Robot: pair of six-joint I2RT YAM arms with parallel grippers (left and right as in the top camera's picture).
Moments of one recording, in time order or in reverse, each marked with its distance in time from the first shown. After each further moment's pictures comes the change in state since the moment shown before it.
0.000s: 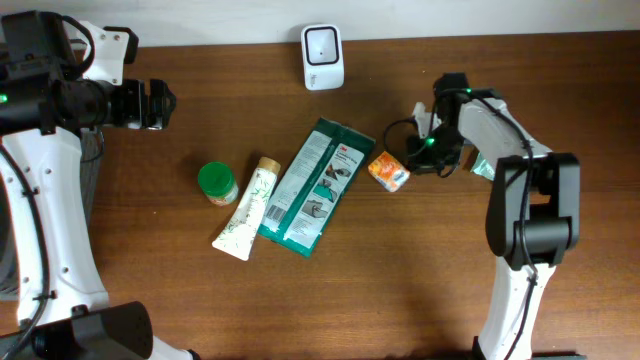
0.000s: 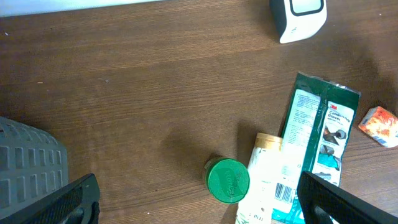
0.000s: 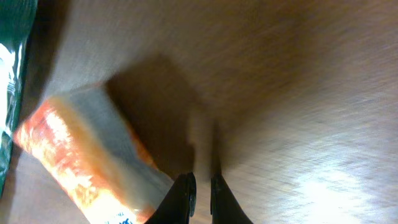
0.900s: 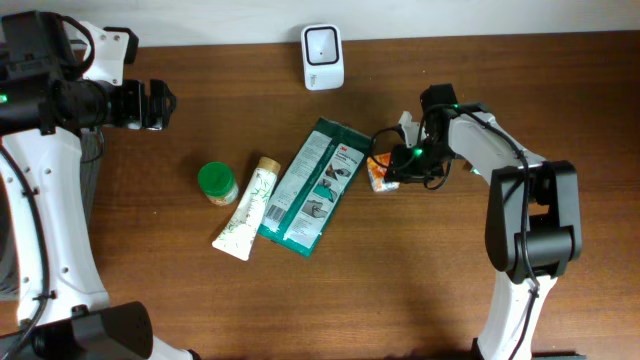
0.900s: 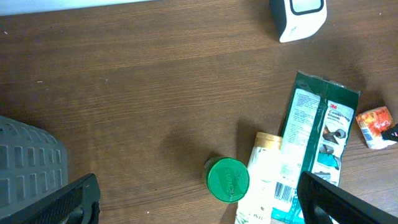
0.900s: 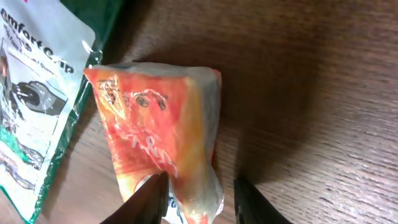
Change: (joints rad) left arm 0.000 0.000 0.000 -0.003 0.000 0.000; right arm 0.051 -0.082 -0.152 0.130 -0.112 0.058
